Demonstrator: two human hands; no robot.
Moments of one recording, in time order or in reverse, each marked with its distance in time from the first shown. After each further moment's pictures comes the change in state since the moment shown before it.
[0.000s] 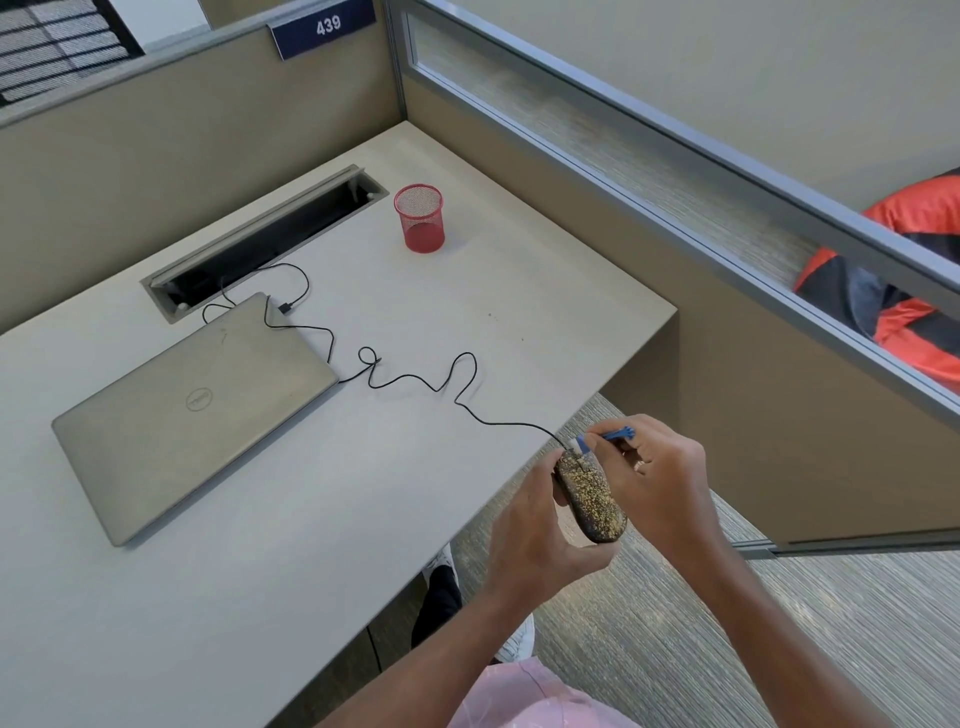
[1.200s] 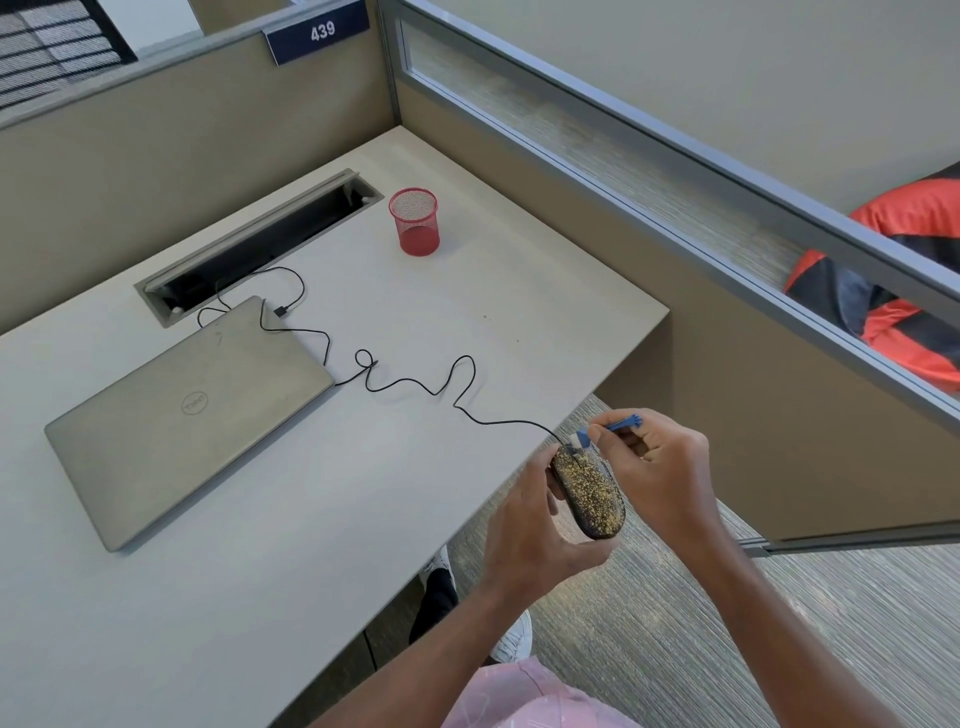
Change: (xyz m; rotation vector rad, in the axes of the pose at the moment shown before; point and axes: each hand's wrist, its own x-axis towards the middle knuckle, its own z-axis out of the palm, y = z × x) left_hand 0.002 -0.004 0.000 -0.050 0.072 0.027; right_hand 0.006 -0.008 -0.007 0.096 0.041 0.102
